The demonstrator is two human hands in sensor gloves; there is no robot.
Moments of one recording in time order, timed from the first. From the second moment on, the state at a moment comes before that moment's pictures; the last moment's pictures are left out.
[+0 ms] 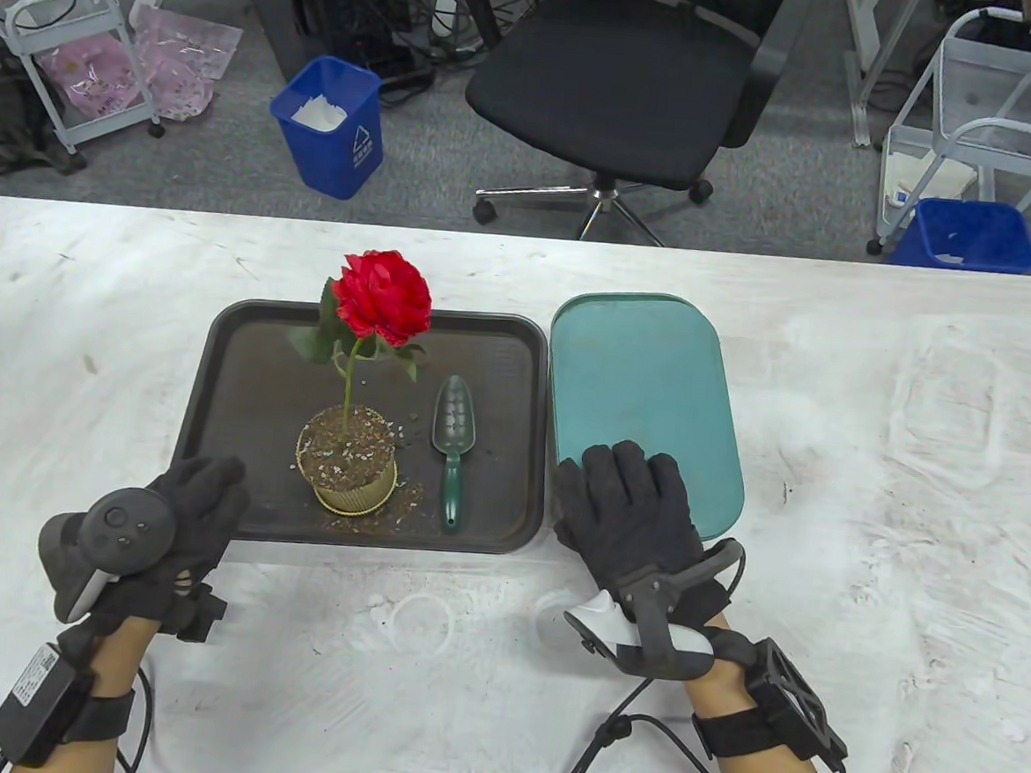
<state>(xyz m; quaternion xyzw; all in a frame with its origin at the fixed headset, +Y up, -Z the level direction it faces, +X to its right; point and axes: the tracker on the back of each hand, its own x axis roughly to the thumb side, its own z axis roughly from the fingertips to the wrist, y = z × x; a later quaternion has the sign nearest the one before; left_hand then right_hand) -0.355 -0.698 -0.220 0.10 0.00 0.20 0.98 0.089 -0.683 -0.206 -0.25 0.36 -0.89 0.09</state>
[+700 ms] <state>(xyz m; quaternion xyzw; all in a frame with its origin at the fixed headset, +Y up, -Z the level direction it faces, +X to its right) -0.353 -0.699 -0.220 0.09 -0.01 0.20 0.98 0.078 -0.668 -0.221 -0.27 0.26 -0.92 0.10</state>
